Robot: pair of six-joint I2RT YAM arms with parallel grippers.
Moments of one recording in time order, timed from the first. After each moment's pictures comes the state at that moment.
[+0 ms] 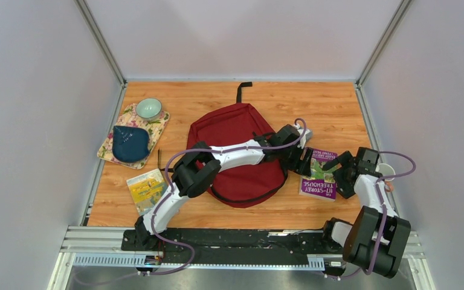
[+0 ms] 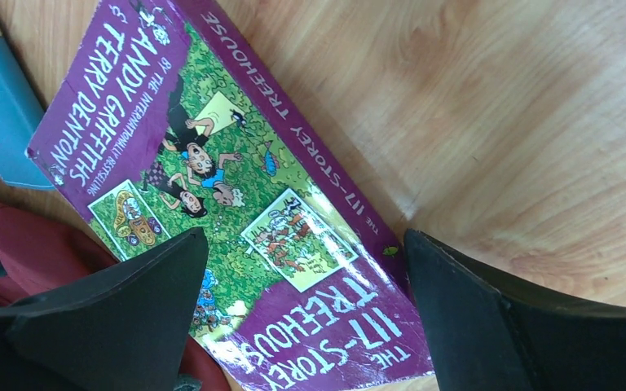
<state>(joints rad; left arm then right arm) -1.03 2.33 1.83 -0.20 0.35 -0.52 -0.37 1.12 0.51 -0.44 -0.13 0.69</state>
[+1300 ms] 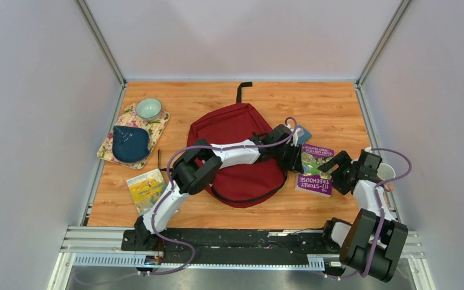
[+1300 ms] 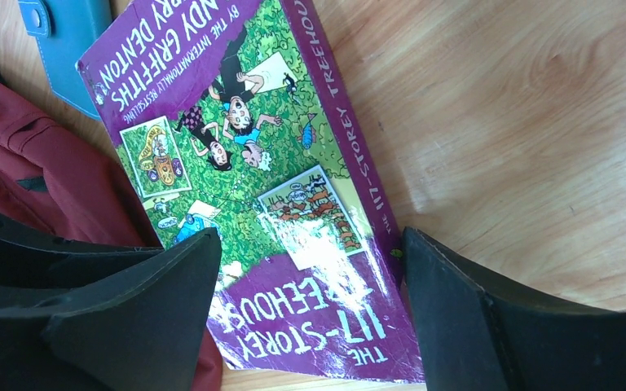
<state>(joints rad) -0.99 2.35 1.75 -0.10 0.42 -0.67 -0.40 1.09 0.44 -0.29 -0.37 0.54</state>
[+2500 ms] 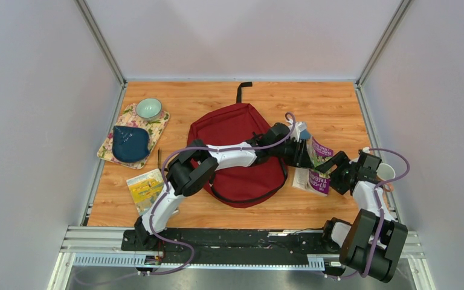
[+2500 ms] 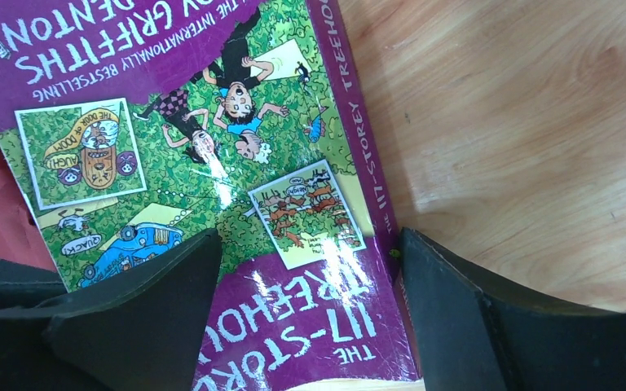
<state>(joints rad) -1.00 2.27 1.63 0.22 0.48 -0.76 -0.40 1.09 0.42 -0.27 -0.42 0.53</state>
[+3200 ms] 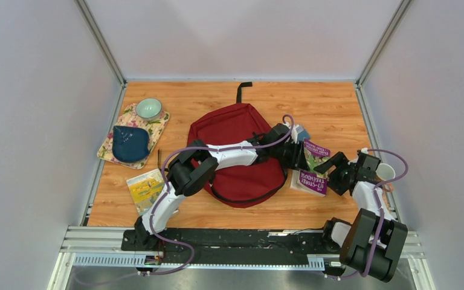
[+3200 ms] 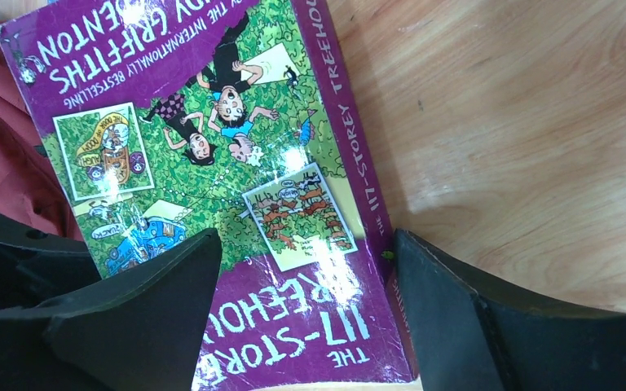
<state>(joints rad) -1.00 2.28 1.67 0.05 0.43 -0.81 -0.40 1.09 0.41 -0.27 -0.45 0.53</state>
